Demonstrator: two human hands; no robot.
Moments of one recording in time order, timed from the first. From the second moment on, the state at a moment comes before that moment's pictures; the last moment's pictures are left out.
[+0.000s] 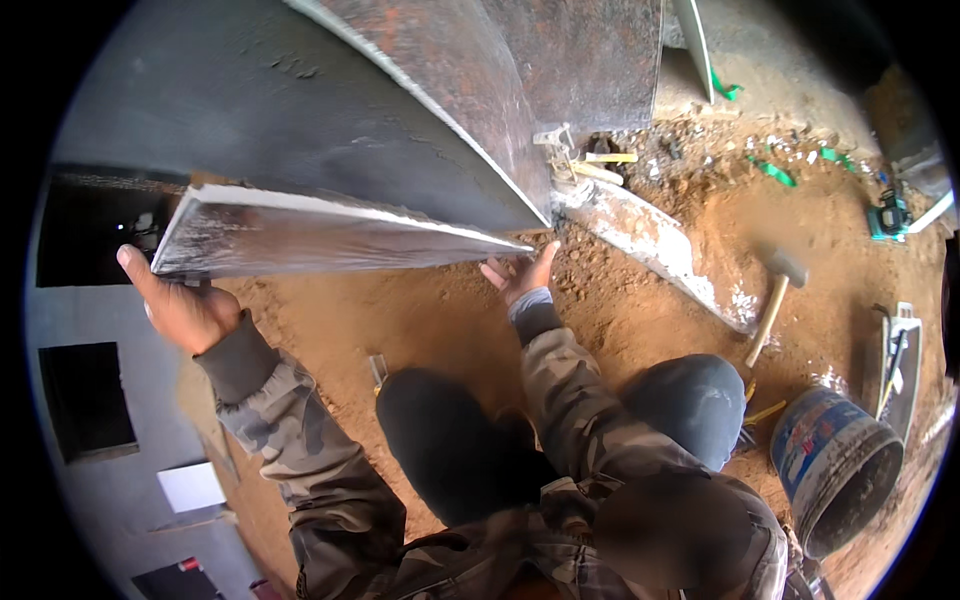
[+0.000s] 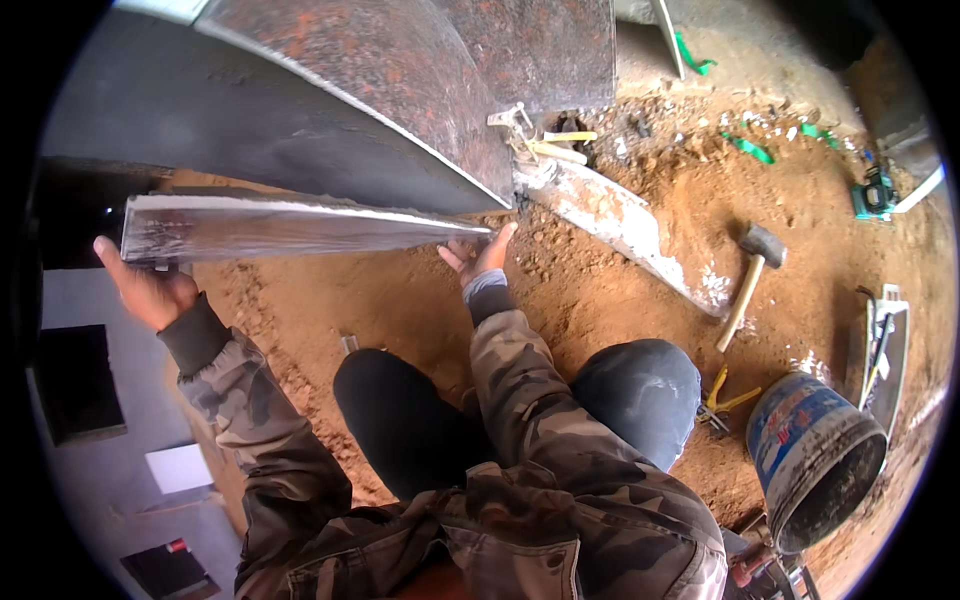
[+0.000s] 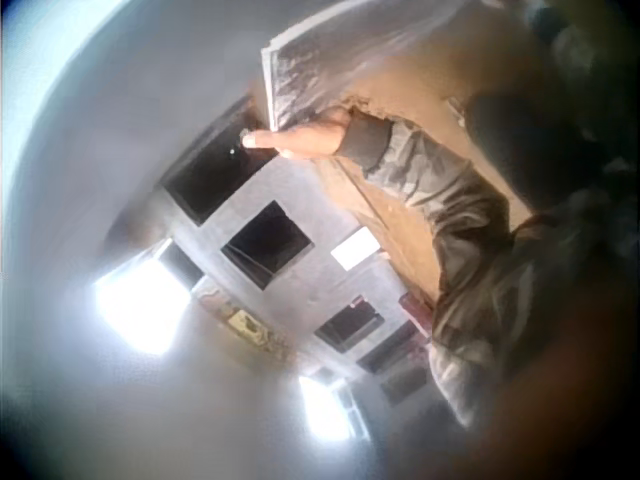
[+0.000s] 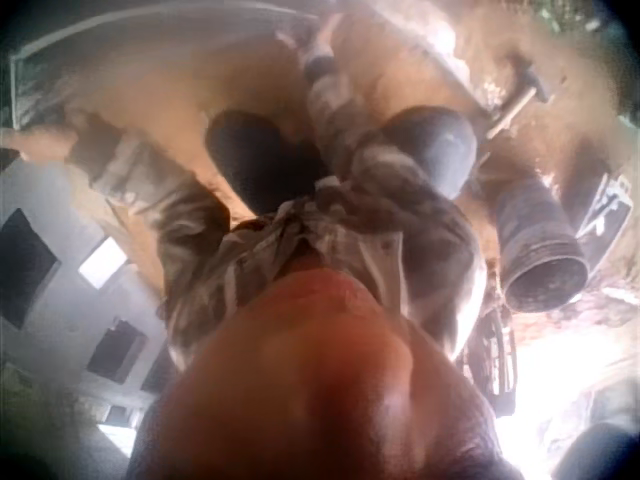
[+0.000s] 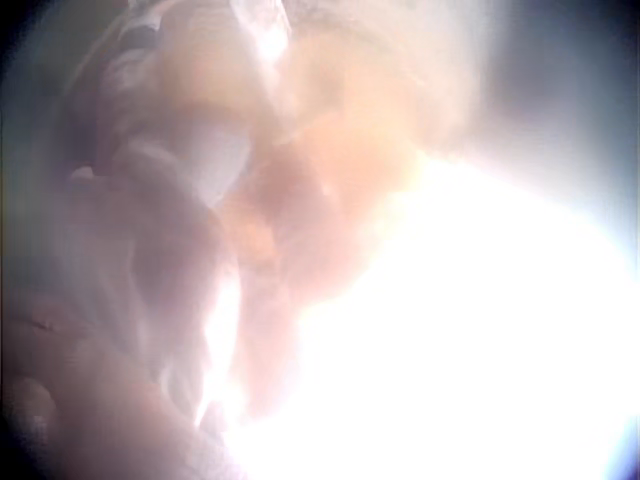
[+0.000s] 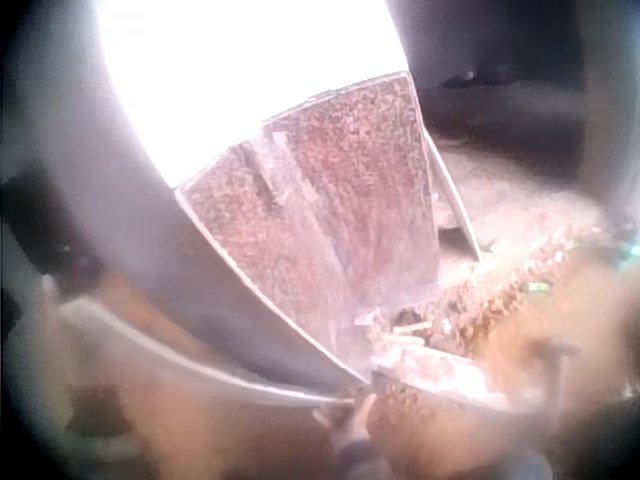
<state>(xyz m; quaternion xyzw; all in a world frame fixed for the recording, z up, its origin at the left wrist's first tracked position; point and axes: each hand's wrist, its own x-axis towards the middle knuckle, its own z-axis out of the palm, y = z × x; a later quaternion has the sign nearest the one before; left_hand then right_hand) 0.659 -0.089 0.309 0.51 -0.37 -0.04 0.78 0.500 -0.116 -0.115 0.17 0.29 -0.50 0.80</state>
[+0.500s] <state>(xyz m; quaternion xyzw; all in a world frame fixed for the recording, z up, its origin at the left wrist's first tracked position) 0.653 -0.124 0.281 0.52 -0.40 -0.06 0.75 0.505 -0.150 -0.143 0.14 0.30 -0.52 0.79</state>
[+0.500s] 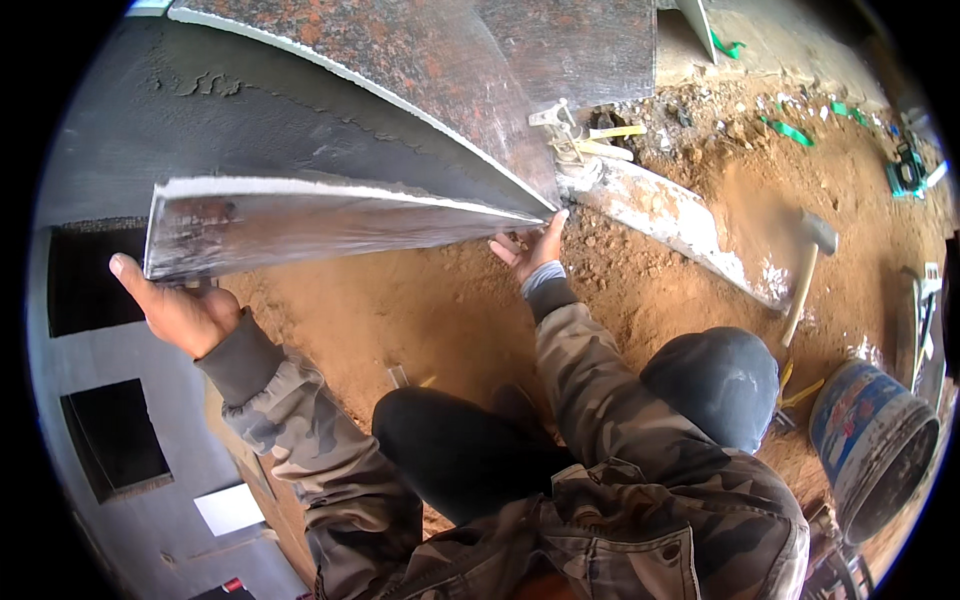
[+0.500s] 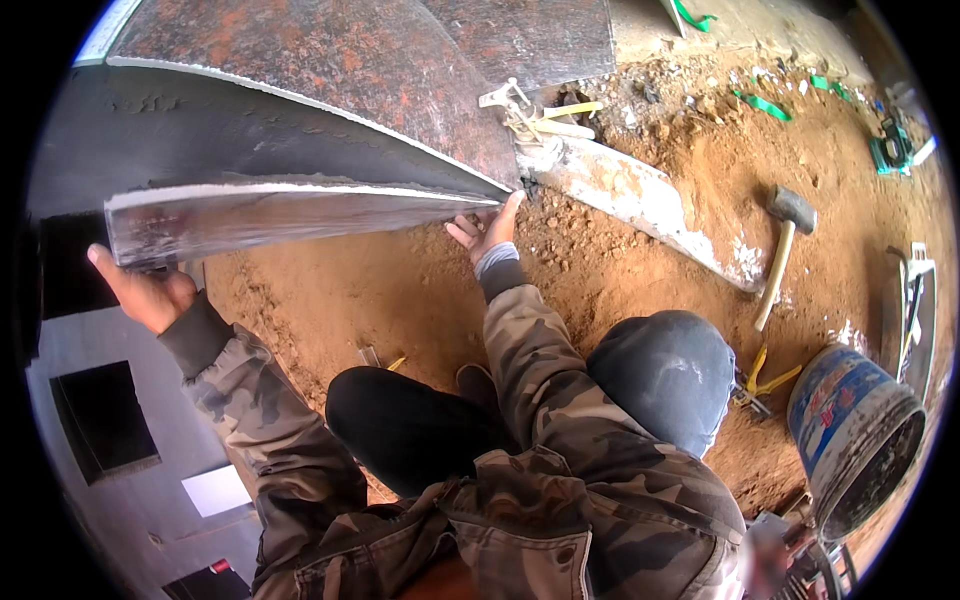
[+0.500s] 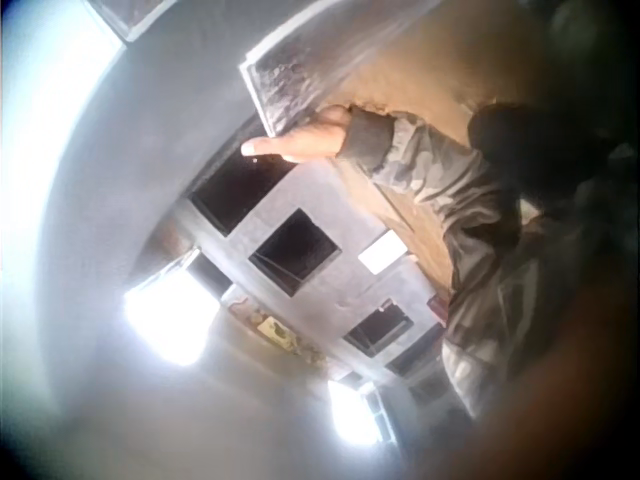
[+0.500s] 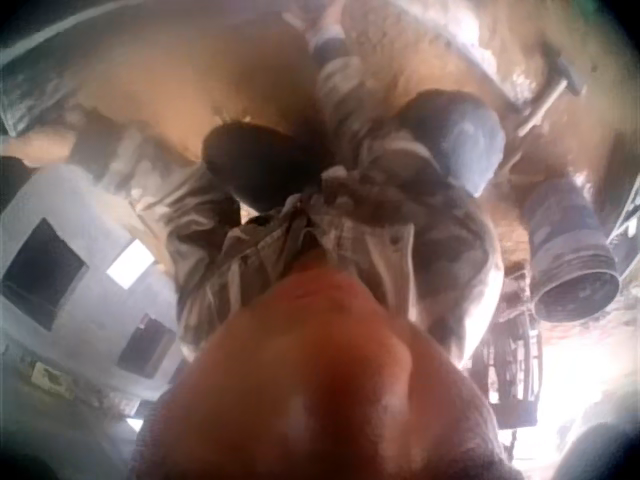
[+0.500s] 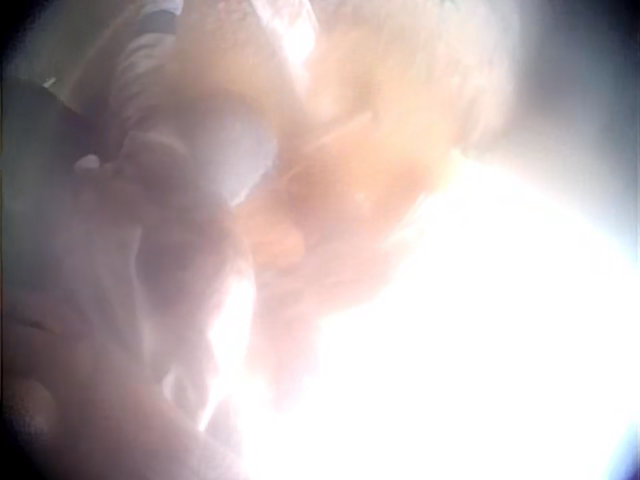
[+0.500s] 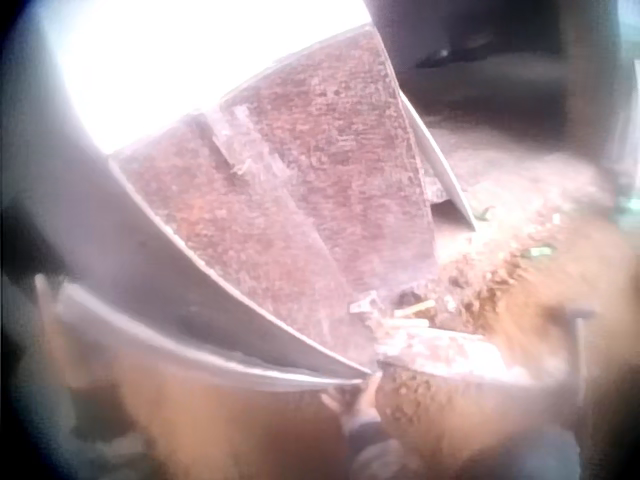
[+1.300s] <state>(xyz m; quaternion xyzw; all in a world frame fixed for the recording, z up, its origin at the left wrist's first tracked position) 0.670 -0.153 0.255 0.52 -0.52 -0.04 0.67 0.500 -0.158 -0.157 0.15 0.33 -0.52 0.77</state>
